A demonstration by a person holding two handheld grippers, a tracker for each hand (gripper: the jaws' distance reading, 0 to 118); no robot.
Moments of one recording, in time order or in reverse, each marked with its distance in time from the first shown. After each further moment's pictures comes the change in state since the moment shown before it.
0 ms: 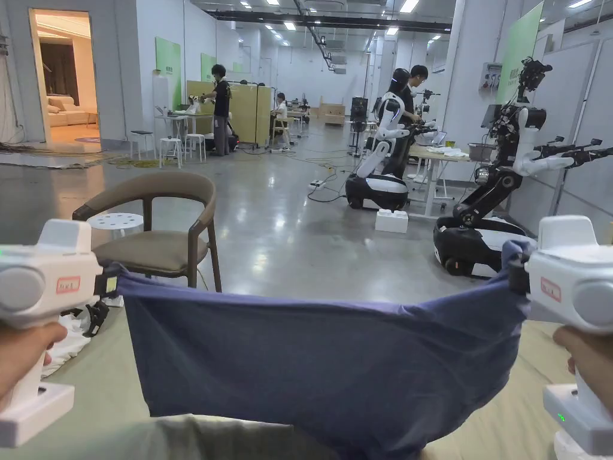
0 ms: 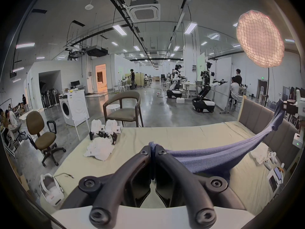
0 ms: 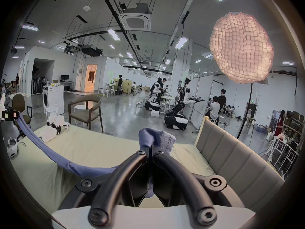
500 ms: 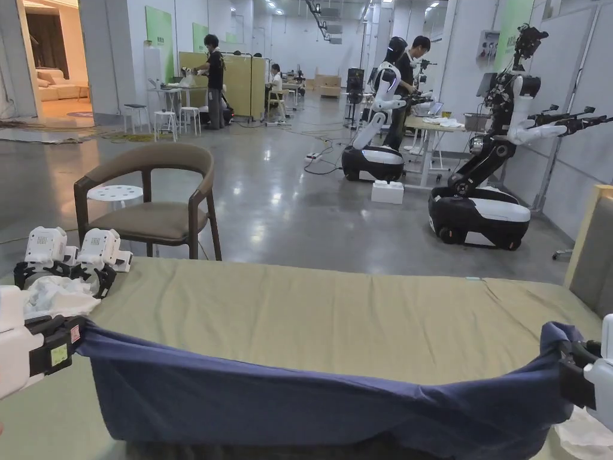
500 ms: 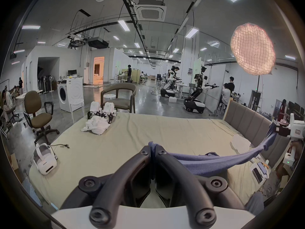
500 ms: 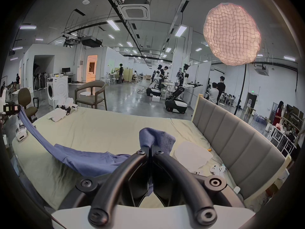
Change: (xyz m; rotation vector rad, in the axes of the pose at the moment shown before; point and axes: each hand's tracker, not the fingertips) left arm -0.006 -0.105 0.154 -0.010 -0.082 0.112; right arm 0.013 -0.115 0.160 -0.125 0.019 -0.019
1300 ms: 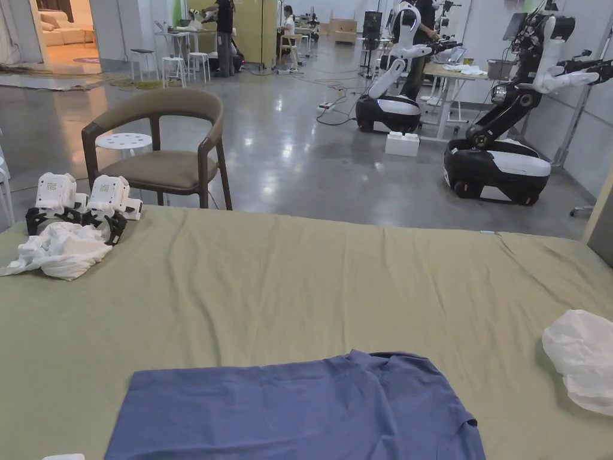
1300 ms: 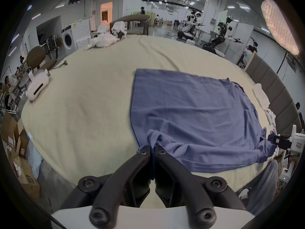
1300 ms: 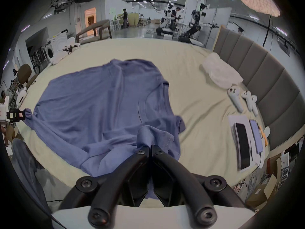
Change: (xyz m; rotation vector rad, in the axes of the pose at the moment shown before) left arm -0.013 -0.241 -0.071 -0.599 0.129 0.095; right arm -0.066 -0.233 -0.070 -0.602 0.116 -0.014
